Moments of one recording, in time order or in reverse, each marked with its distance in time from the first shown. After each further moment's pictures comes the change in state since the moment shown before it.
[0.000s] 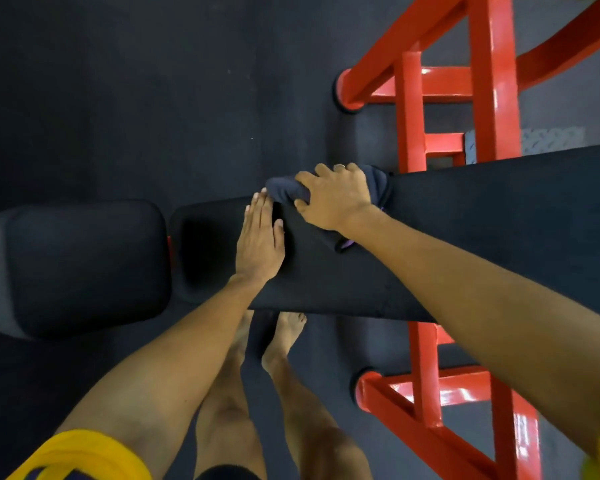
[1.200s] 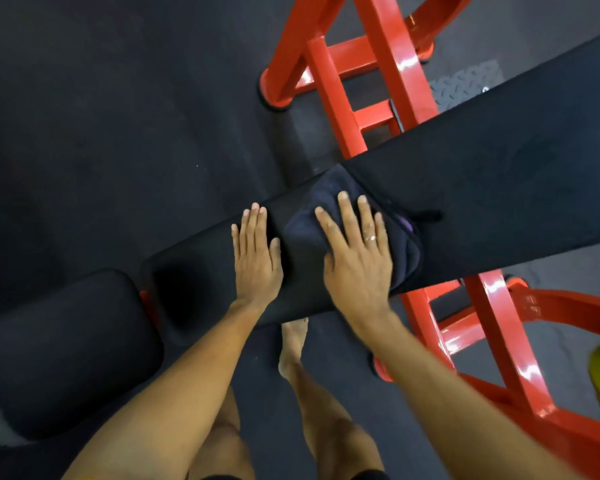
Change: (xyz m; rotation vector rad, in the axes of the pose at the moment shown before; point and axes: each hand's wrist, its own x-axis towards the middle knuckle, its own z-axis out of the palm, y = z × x) left_hand -0.006 0.052 0.008 -0.021 -0.071 0.247; right_hand -0.146 -0.005 0.063 0.298 0.584 0.537
